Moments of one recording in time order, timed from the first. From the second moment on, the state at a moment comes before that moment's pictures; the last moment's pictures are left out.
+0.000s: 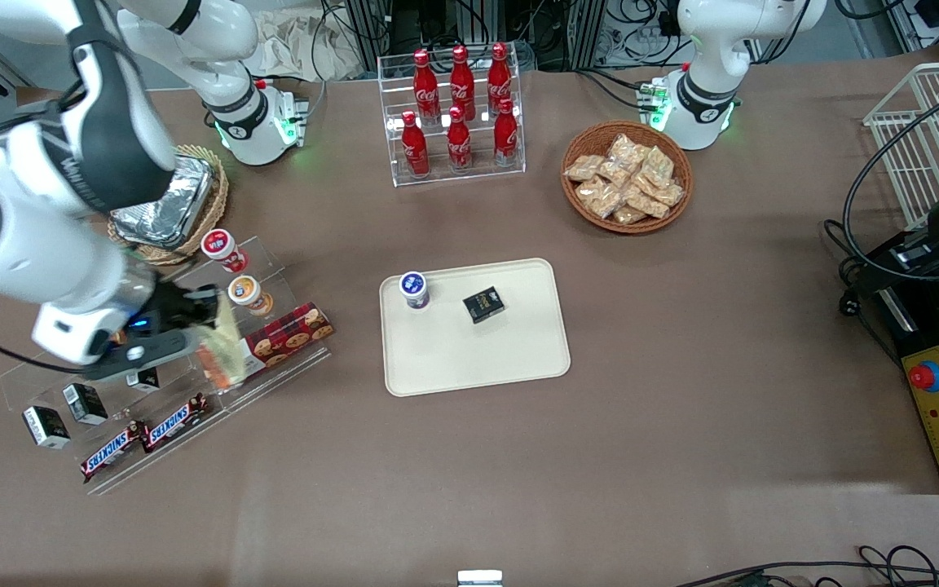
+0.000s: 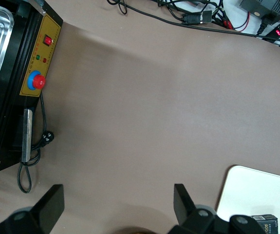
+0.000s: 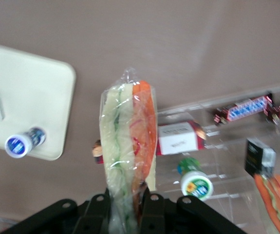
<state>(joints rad) -0.06 0.25 0.35 -1.53 -0.04 1.69 -0.11</state>
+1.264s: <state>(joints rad) 0.35 0.58 0.35 -1.55 -0.18 2.27 -0.41</state>
